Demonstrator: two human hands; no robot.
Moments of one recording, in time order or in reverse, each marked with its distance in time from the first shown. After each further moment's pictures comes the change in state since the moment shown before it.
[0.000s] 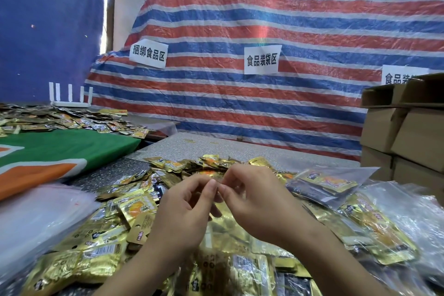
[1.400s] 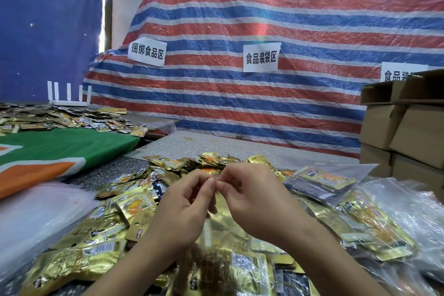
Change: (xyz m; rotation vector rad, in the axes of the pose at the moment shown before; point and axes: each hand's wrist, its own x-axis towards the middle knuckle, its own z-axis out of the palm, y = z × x) left_hand 0.003 -0.001 -0.003 -0.018 -0.090 0.002; right_hand -0.001 -0.005 0.001 0.003 -0.018 0.027
